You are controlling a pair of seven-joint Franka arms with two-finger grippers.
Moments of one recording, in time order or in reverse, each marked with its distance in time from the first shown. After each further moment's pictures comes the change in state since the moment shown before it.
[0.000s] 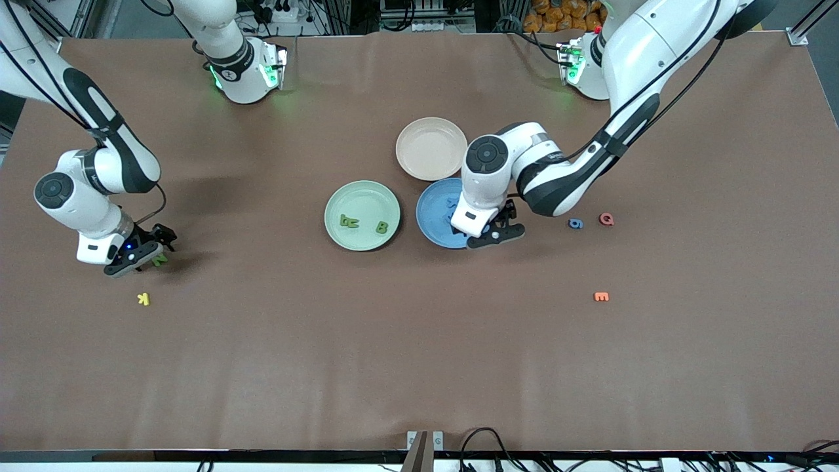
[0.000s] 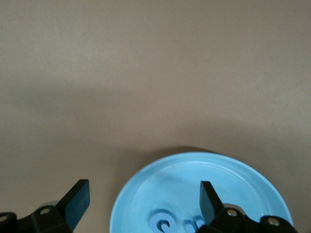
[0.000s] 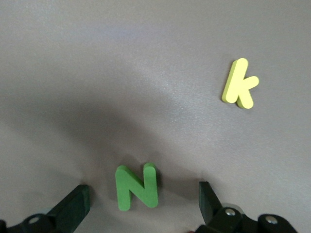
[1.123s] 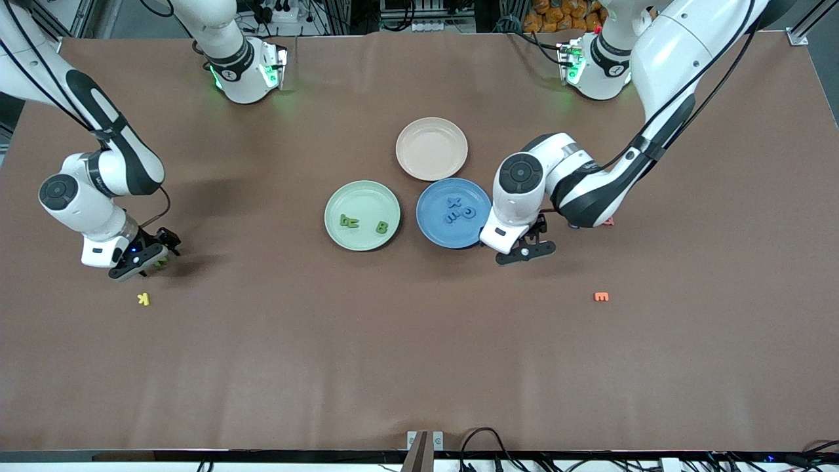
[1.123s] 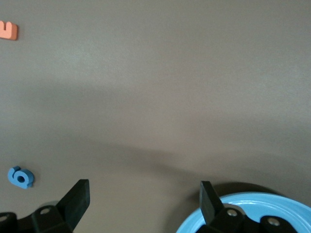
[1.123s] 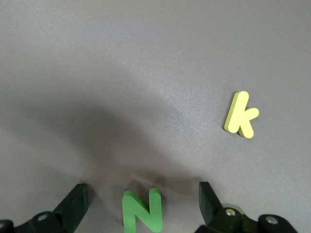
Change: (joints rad) left arm 0.104 -0.026 -0.001 0.000 0.000 -0.046 0.164; right arm -0.003 0.010 0.030 0.011 -0.001 0.019 0.002
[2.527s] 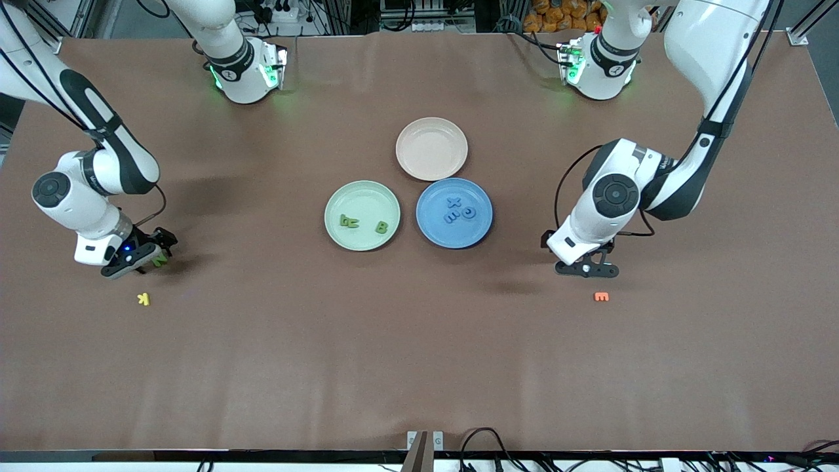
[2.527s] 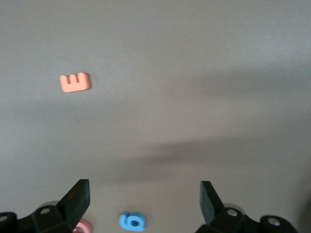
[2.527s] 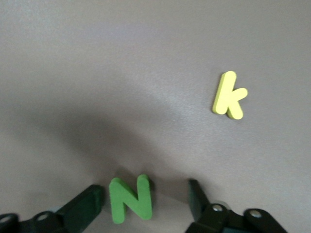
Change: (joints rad) left arm -0.117 -0.224 0.426 -0.161 -0.342 0.155 0.739; right arm -0.047 0.012 0.013 -0.001 0.000 0.014 0.001
